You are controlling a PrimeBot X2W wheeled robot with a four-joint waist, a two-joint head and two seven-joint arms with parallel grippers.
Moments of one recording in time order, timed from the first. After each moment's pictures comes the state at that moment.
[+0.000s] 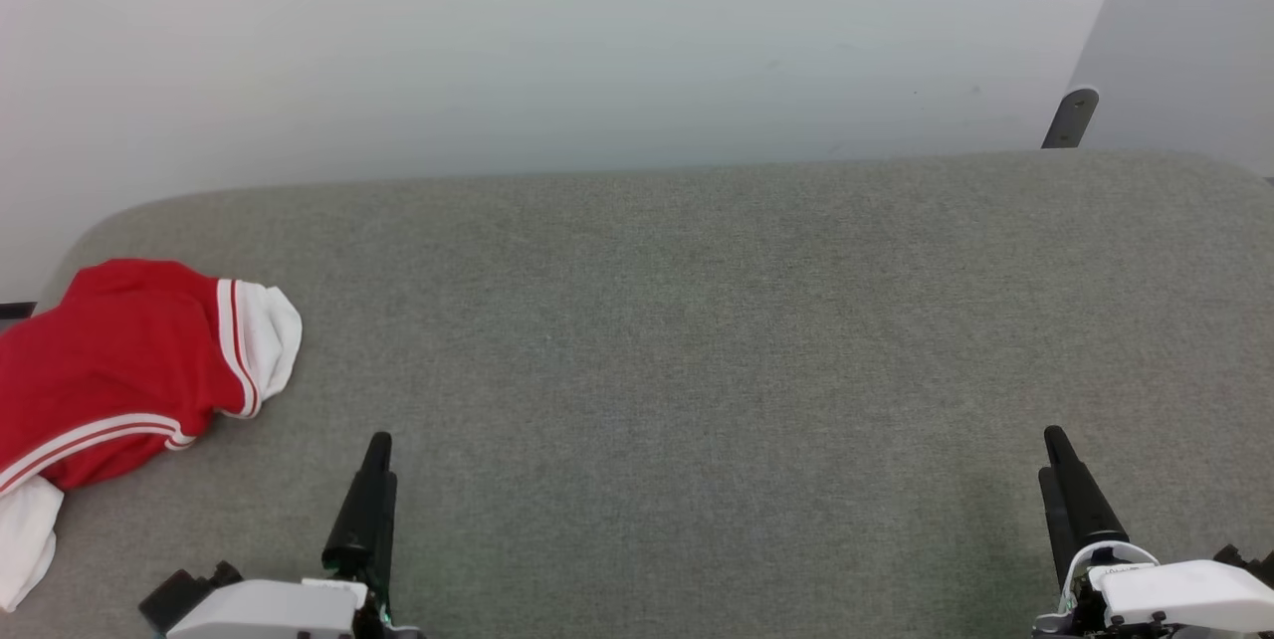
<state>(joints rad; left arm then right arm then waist) -0.03 0.07 0.02 0.20 -1.51 -0.11 0.01 -0.06 -0.06 -0.02 0.27 1.46 0.13 0.01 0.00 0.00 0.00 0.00</state>
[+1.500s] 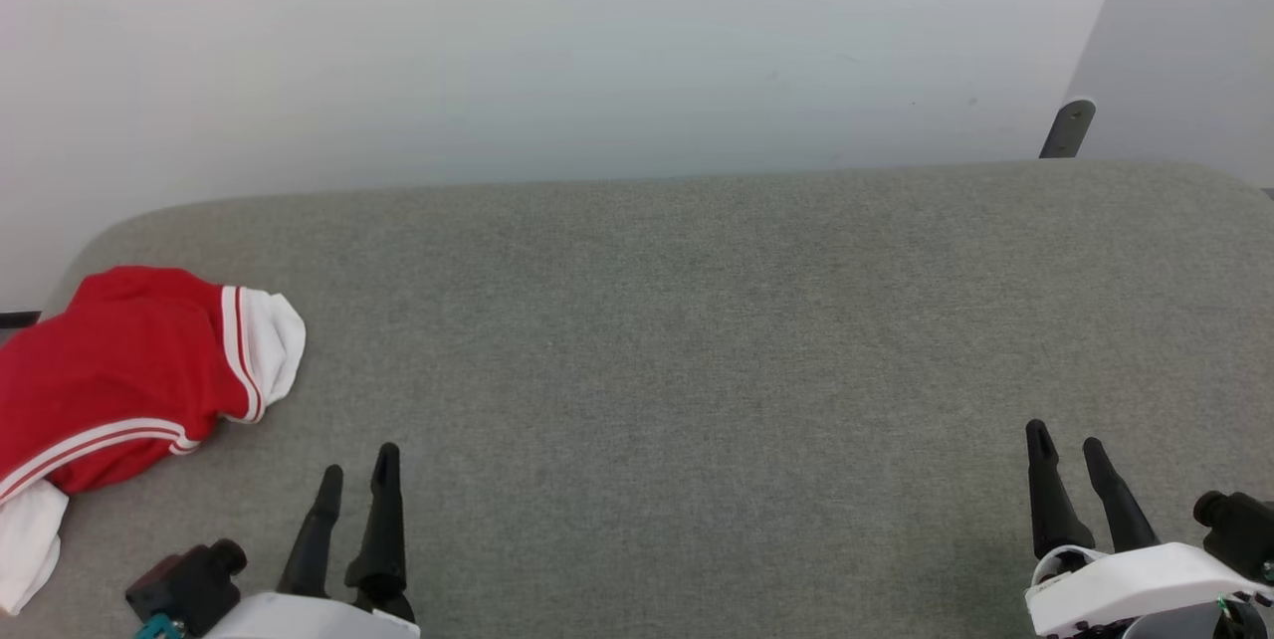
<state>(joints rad) 0.03 0.11 0.00 0.12 -0.71 -0.10 -0.14 -0.07 -0.06 -0.05 0.26 0.57 0.13 -0.12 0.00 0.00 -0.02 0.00</state>
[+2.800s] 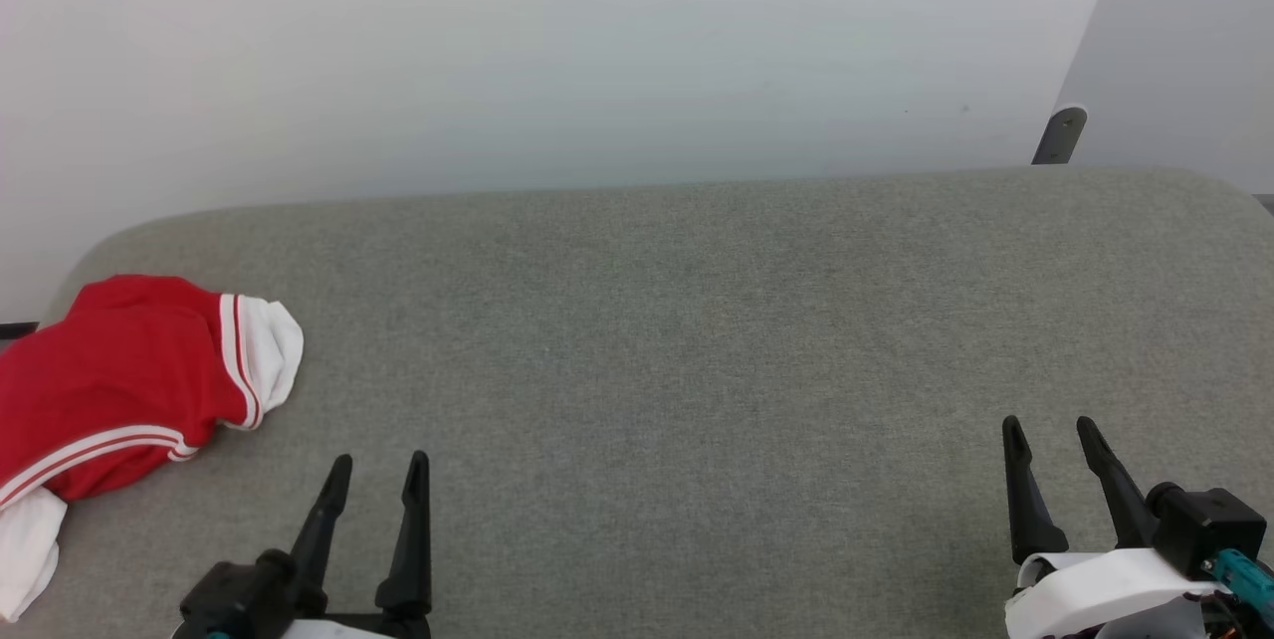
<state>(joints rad) 0.07 0.10 -0.01 0.06 -0.32 -0.13 -0.23 -0.07 -0.05 -0.04 0.23 0.21 0.13 -0.19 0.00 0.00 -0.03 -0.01</state>
